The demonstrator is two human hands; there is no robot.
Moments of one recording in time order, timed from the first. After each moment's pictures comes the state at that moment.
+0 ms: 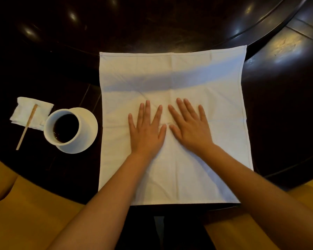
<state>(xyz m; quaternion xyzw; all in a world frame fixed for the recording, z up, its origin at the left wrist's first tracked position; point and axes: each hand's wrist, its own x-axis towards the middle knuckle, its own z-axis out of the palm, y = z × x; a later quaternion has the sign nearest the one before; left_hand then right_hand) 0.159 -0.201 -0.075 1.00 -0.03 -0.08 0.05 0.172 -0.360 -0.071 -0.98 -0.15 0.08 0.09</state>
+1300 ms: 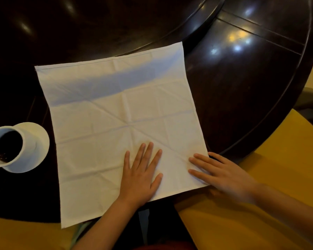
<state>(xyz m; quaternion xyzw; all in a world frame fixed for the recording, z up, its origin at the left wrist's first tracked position) 0.043 -0.257 -0.067 0.96 -0.26 -0.10 0.08 0.013 -0.536 -0.026 -0.91 -0.36 0.23 0.02</state>
